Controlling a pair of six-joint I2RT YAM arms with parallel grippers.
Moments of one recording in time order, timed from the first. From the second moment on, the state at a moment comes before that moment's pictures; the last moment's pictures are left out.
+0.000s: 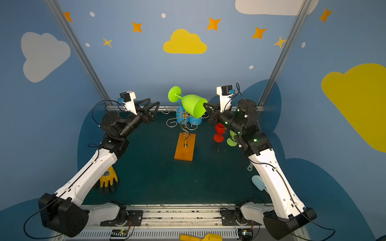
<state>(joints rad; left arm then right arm) -0.26 1.25 1.13 0.40 0.34 -0.36 0.43 1.17 1.58 -0.46 -0.29 0.19</state>
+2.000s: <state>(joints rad) -0.05 1.02 0.79 0.41 0.22 -0.30 0.28 1.88 1.80 -1.23 0.07 0.12</state>
